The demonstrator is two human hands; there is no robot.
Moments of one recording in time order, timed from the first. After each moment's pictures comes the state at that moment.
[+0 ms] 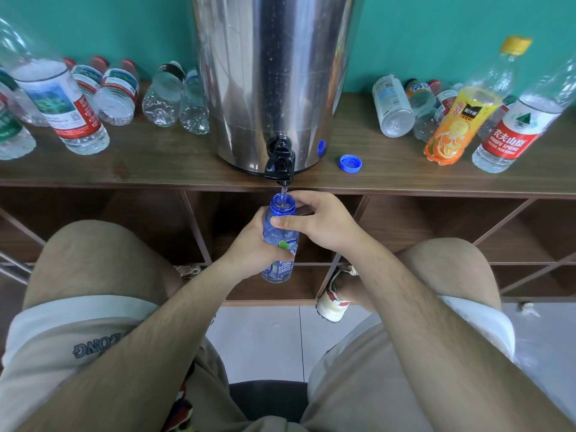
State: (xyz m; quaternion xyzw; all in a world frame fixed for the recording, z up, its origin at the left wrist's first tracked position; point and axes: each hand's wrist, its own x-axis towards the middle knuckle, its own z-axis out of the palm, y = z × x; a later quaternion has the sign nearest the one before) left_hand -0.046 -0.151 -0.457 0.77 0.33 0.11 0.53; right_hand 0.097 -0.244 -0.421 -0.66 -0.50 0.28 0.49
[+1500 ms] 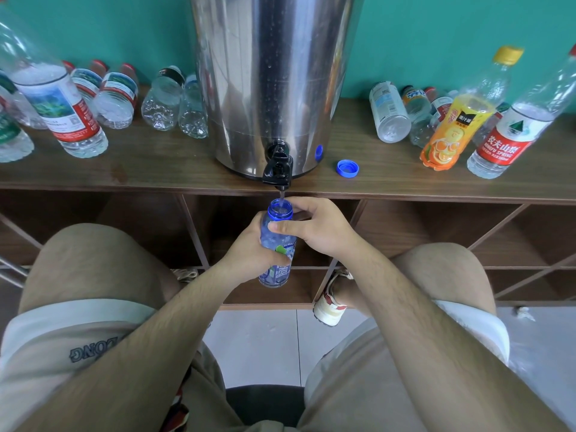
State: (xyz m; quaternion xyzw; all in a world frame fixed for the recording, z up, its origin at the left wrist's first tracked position) left_hand -0.048 -0.158 -0.446 0.77 0.35 0.10 0.53; right_hand 0.096 -0.246 -0.421 -0.67 -0.49 0.29 0.49
